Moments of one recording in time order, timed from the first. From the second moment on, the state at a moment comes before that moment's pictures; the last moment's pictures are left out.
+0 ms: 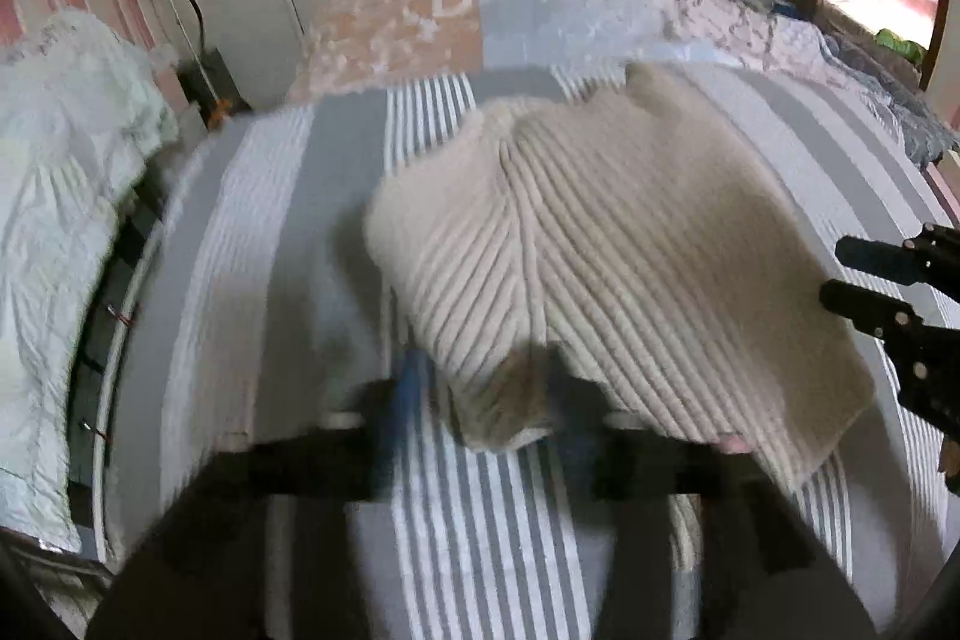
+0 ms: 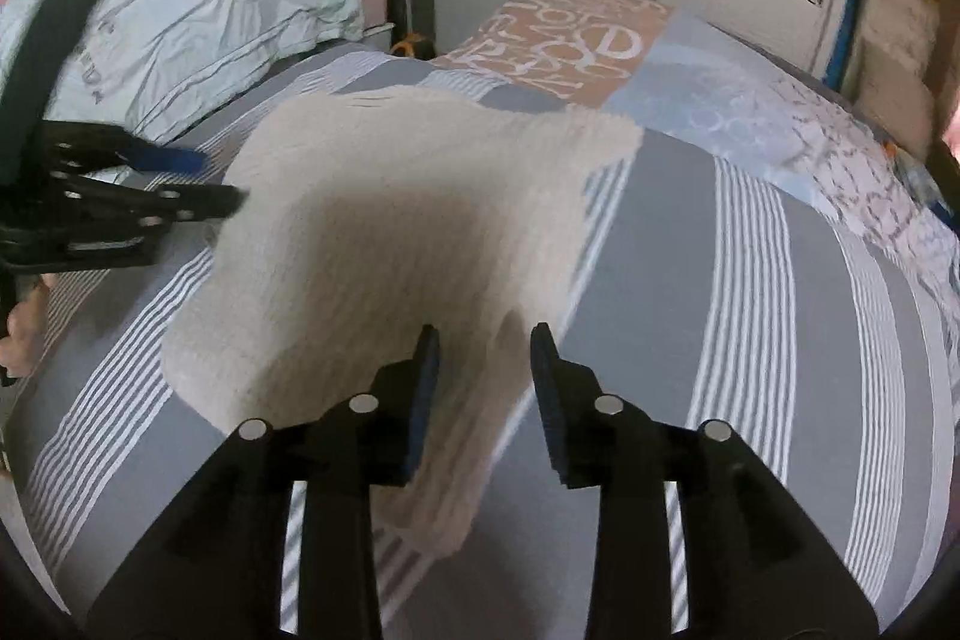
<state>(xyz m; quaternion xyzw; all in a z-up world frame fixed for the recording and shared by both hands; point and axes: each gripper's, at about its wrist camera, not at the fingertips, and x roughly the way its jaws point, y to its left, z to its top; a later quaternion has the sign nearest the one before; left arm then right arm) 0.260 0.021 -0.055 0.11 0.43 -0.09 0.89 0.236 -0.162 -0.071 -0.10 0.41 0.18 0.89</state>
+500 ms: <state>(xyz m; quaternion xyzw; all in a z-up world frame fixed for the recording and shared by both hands) 0.249 -0.017 -0.104 0.18 0.45 -0.09 0.87 0.235 -0.160 -0.107 -0.13 0.43 0.18 0.87</state>
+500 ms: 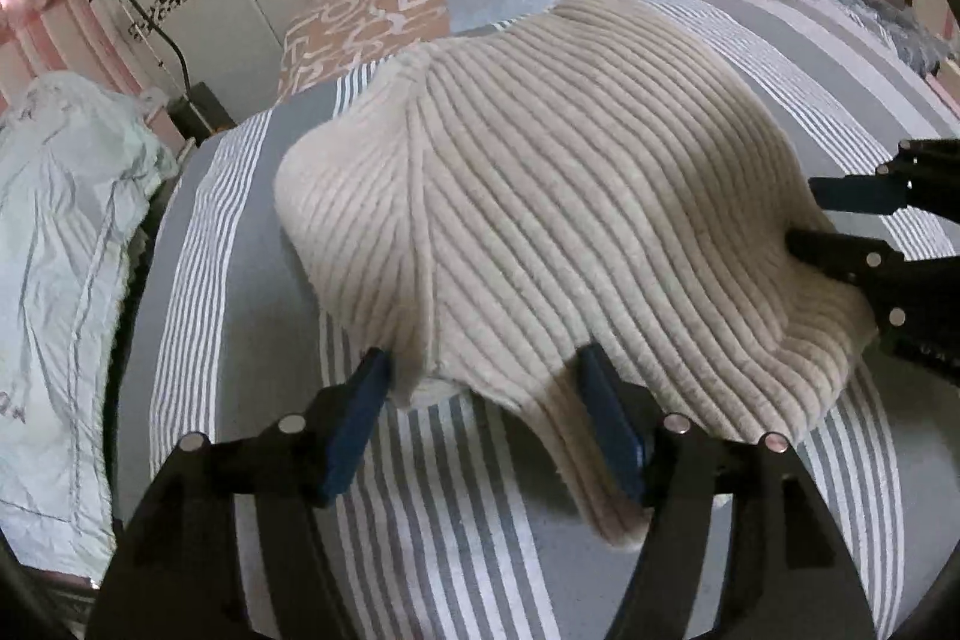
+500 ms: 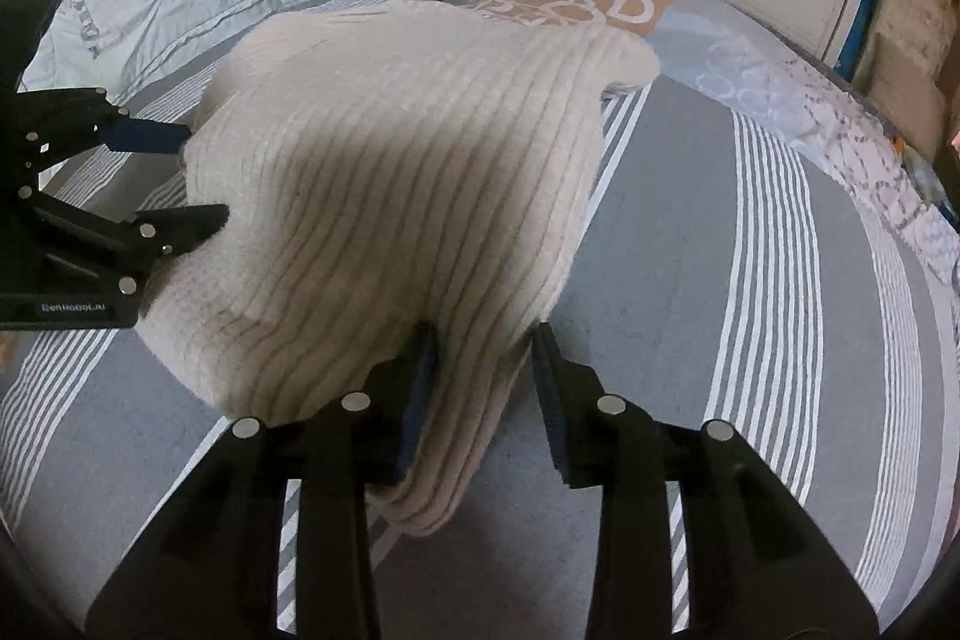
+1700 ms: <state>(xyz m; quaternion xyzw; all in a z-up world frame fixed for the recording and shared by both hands) 0.277 0.070 -0.083 -0.06 0.47 -0.11 0.87 0.244 -0.171 -0.058 -0.11 0.34 0.08 0.93</state>
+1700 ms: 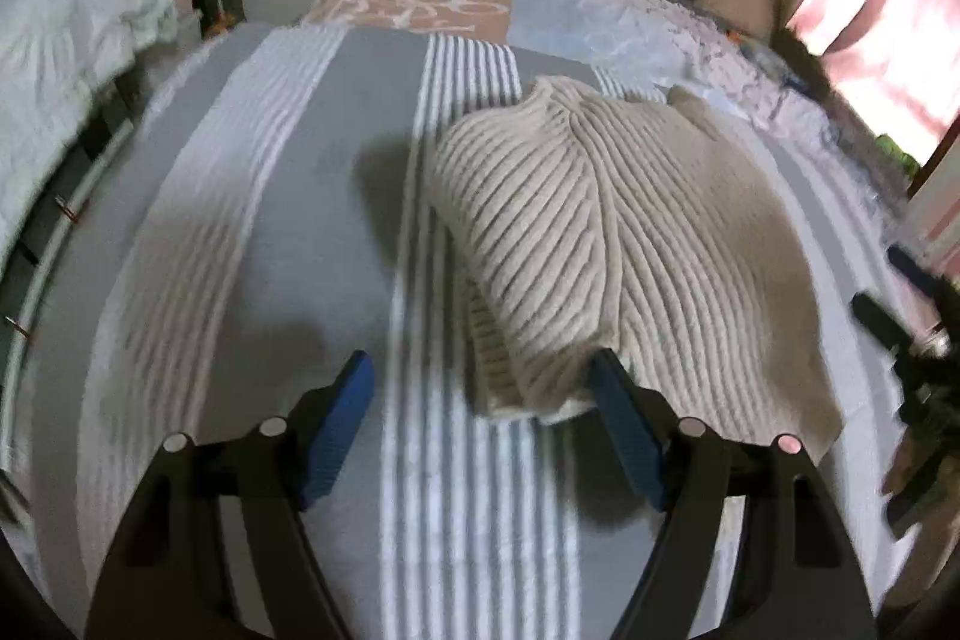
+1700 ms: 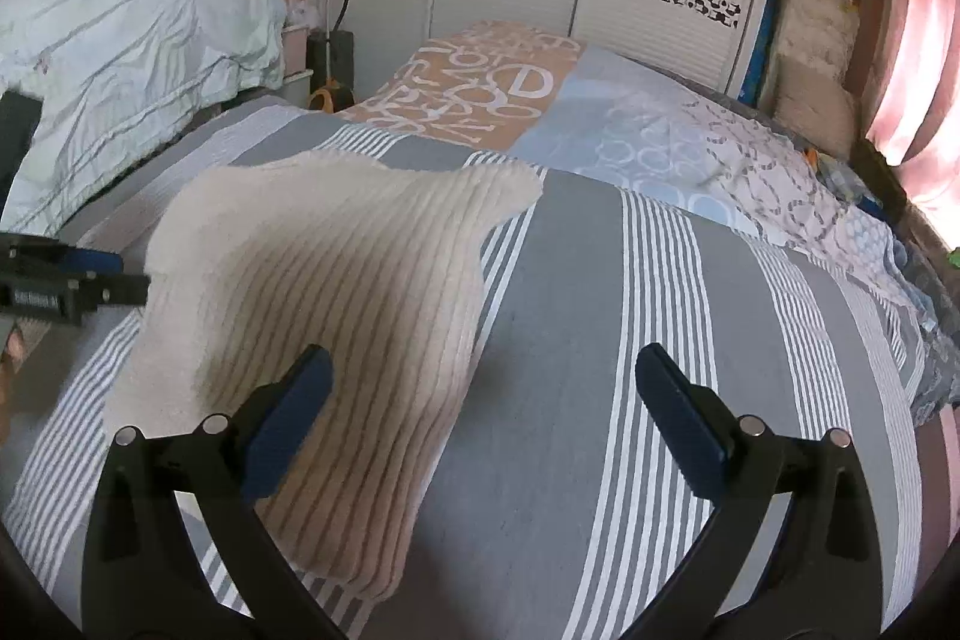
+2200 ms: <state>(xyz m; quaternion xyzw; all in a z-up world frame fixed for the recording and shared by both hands) 0.285 0.064 -0.046 -0.08 0.43 -0.14 0.89 0.256 -0.173 -0.066 -0.12 0.34 0.08 0.93</state>
